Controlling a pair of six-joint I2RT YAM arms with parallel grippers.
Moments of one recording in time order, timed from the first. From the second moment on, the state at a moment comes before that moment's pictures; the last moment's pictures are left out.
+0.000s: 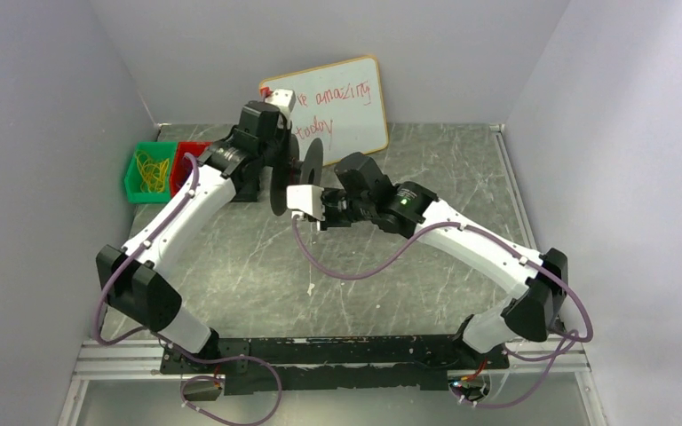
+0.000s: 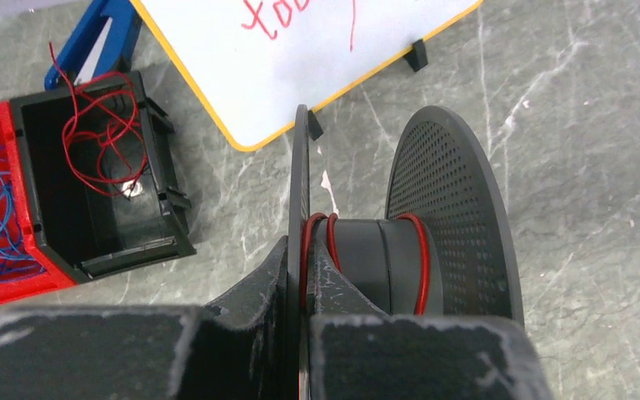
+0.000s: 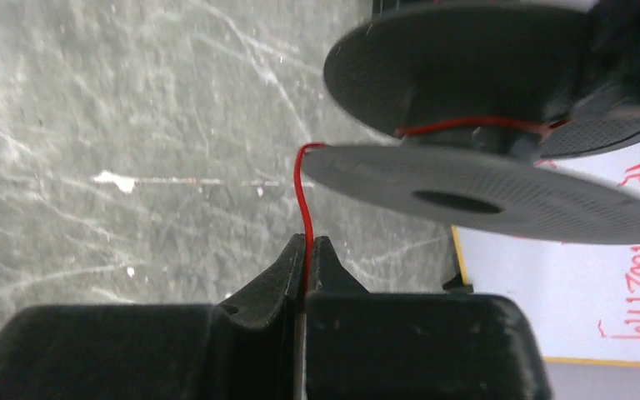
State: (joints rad) left arm -0.49 1.53 1.58 -0.59 -0.17 -0.18; right arm 0.91 1.47 1.40 -0.59 -0.24 -0.80
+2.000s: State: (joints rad) left arm -0.69 1.51 1.42 -0.58 0.01 0.32; right arm 0.80 1.45 1.49 -0.73 -0.33 -0.77
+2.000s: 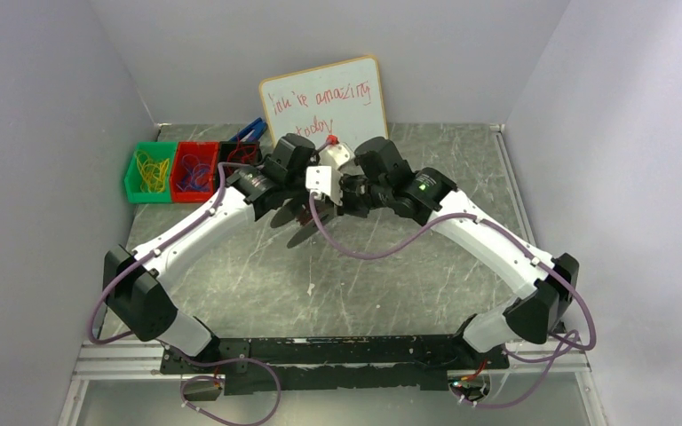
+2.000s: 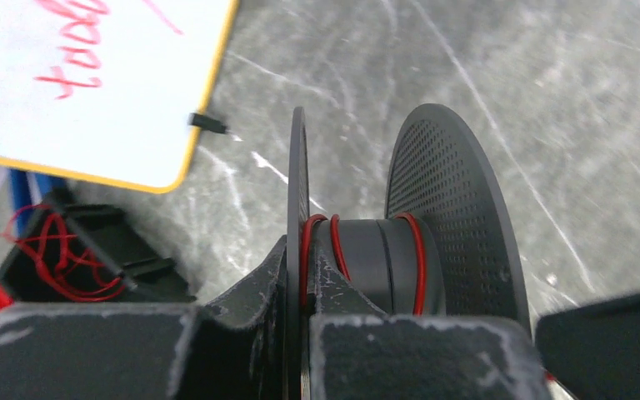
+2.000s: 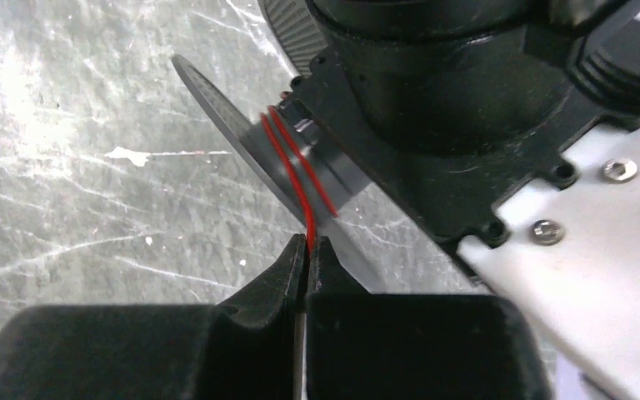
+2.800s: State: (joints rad) left arm -0.68 1.43 1.31 -0.43 -0.07 0.27; right arm 0.59 1.47 1.40 -0.48 -0.66 -0.25
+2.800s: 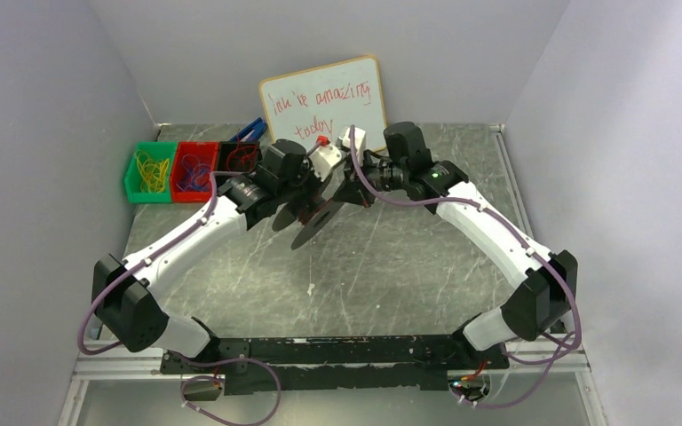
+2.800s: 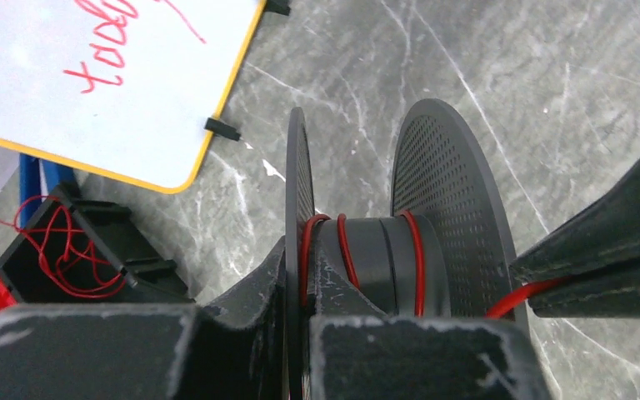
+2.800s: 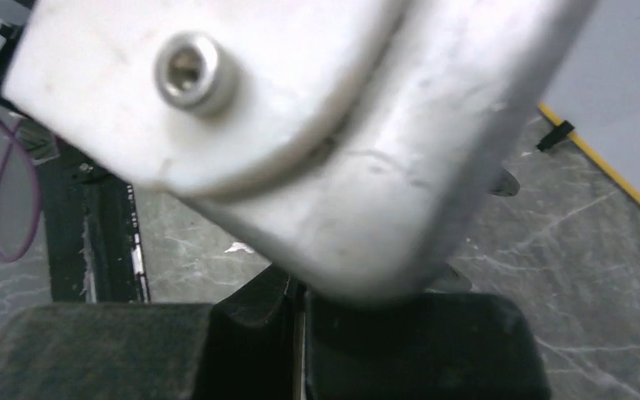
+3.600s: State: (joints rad) left arm -0.65 1.40 1.39 -0.65 0.36 0.36; right arm 0.46 1.53 1.35 -0.52 -1.02 -0.36
